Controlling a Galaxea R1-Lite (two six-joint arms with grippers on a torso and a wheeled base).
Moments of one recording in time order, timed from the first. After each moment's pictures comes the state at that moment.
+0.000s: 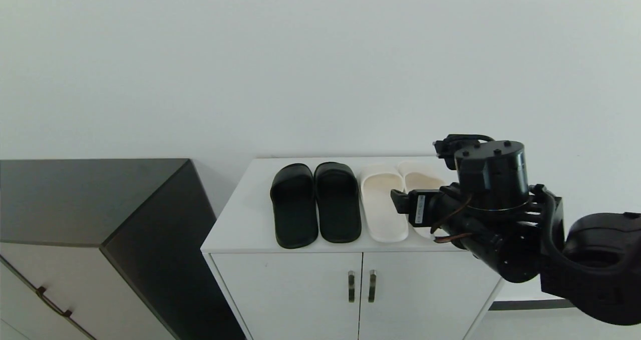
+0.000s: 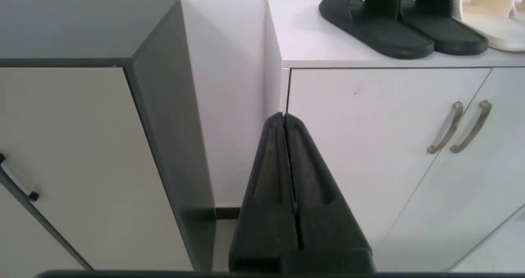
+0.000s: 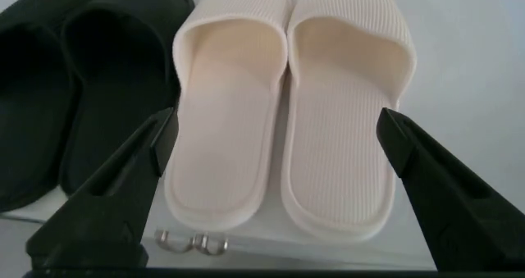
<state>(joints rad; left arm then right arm) 0.00 0.00 0.00 0.00 0.00 -0.01 0.77 1.74 -0.94 -0.47 -0.58 0.32</state>
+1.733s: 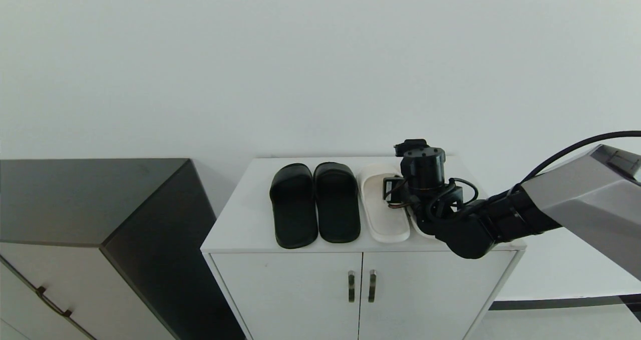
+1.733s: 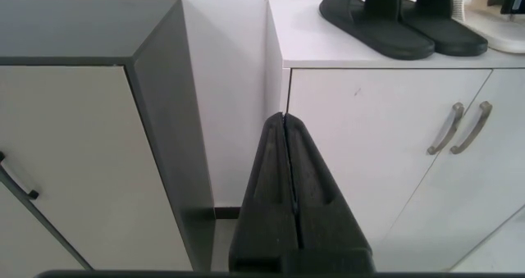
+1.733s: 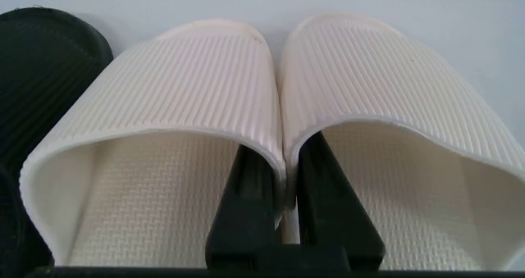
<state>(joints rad) 0.00 0.00 0.00 0.00 0.00 -0.02 0.61 2.17 -1.28 -0.66 -0.55 0.17</state>
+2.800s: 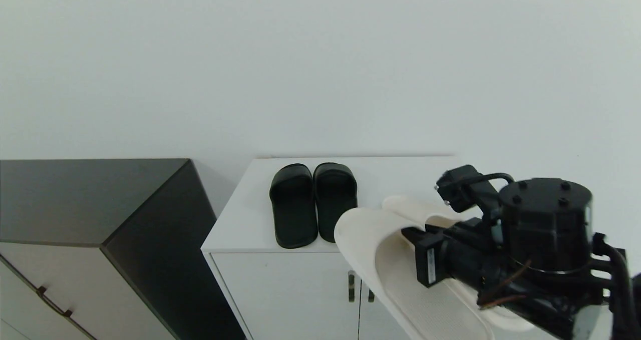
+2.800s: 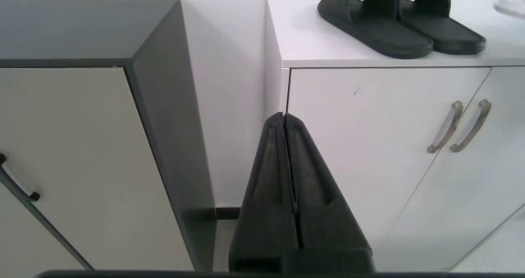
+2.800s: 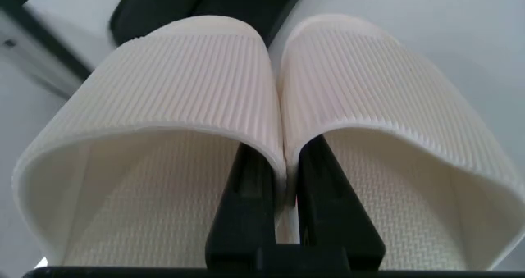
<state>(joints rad) 0.00 0.00 0.00 0.00 0.00 -0.01 0.86 1.59 -0.68 -0.59 -0.33 0.17</state>
